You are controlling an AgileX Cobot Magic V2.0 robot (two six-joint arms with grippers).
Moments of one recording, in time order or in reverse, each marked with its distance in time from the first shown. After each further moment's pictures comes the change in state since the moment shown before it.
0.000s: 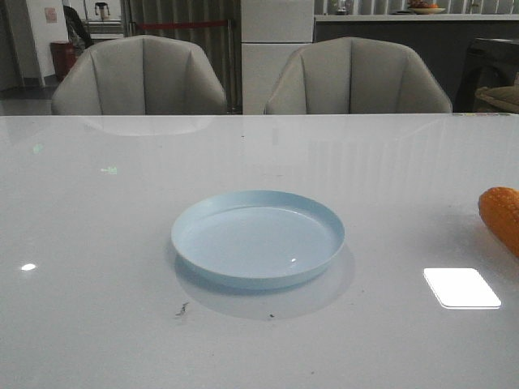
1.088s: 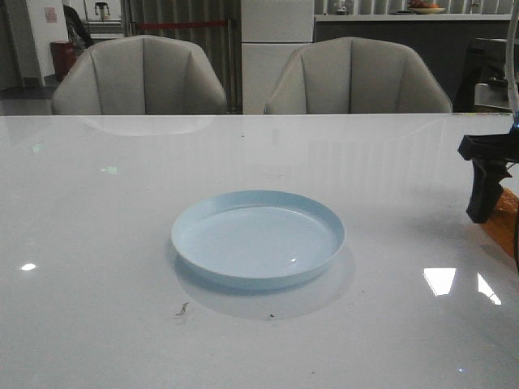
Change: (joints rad) left arm 0.000 0.000 0.002 0.000 -0.015 0.001; right arm 0.081 0.537 -0.336 0.009 0.178 -0.094
